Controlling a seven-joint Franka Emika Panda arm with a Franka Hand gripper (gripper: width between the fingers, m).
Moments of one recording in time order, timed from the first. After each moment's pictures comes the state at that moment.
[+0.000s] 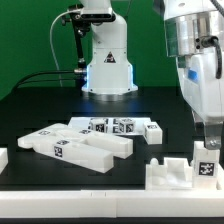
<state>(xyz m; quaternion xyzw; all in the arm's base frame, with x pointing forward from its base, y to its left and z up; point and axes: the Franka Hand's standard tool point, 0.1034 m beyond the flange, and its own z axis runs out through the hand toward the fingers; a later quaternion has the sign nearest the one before) 0.647 0.107 0.096 -0.67 0.74 -0.01 0.10</state>
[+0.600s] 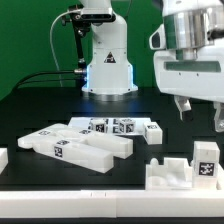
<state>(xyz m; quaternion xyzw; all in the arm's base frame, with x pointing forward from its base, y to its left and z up) 0.591 0.120 0.096 -0.84 0.54 -0.02 0.08</state>
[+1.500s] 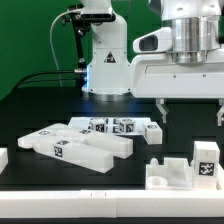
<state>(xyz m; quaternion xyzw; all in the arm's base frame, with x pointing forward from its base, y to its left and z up) 0.560 0.111 0.088 -0.98 0.19 -0.03 0.04</state>
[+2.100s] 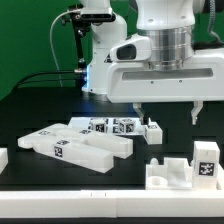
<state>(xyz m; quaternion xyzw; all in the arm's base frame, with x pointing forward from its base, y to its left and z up) 0.539 0.078 0.082 -0.99 0.12 0.01 0.04</state>
